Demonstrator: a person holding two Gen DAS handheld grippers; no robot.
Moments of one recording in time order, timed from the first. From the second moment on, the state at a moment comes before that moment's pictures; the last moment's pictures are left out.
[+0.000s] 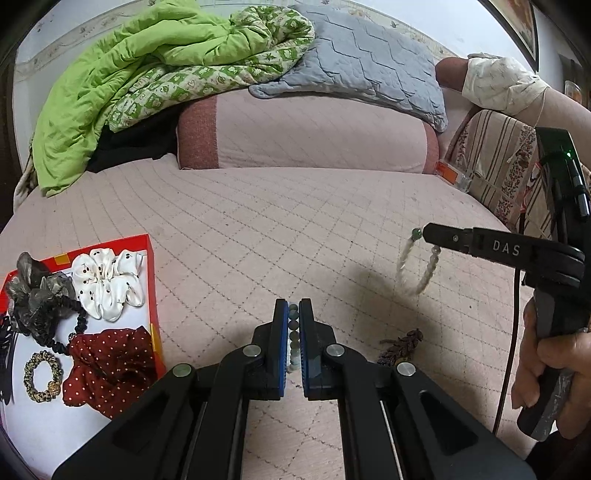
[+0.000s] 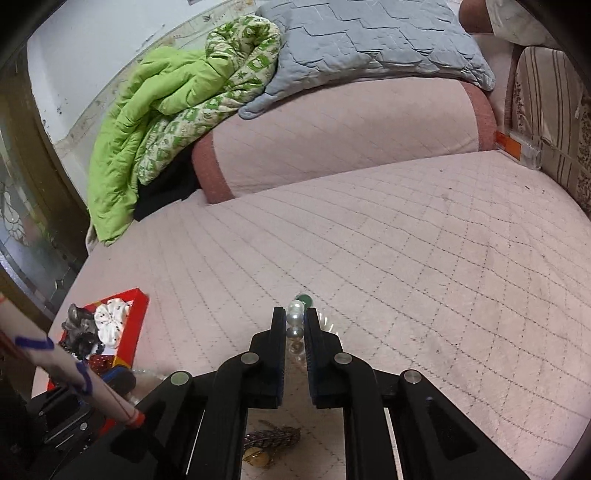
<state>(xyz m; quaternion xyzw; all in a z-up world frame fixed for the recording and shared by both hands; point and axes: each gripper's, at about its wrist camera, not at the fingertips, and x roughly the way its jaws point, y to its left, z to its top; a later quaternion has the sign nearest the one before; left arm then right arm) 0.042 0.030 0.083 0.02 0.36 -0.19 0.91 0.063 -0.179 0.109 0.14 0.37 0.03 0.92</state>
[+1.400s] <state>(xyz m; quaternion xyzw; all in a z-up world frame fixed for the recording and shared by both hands) -0.028 0.214 0.126 -0.06 0.32 -0.05 0.94 0.018 0.012 0.139 0.13 0.34 0.26 0.89</state>
